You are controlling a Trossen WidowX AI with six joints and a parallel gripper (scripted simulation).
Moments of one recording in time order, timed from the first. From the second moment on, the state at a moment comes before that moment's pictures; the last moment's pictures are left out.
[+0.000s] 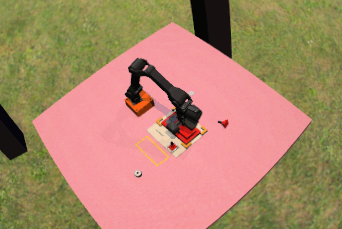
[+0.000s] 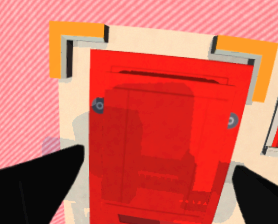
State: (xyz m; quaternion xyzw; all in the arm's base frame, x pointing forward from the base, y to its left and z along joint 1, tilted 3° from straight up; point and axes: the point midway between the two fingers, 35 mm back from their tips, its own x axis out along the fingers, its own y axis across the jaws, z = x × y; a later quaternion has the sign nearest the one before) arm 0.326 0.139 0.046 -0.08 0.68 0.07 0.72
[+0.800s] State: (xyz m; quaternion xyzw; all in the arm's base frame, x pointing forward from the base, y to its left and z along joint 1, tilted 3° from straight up) arm 0.327 0.139 0.034 -0.08 0.68 0.07 0.72
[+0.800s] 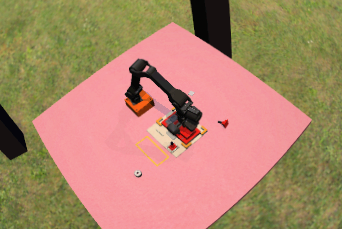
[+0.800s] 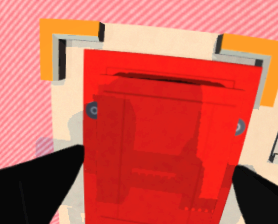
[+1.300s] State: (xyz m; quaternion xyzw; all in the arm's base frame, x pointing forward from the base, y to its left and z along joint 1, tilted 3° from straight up) arm 0.327 0.139 0.028 -0.08 0.68 0.07 0.72
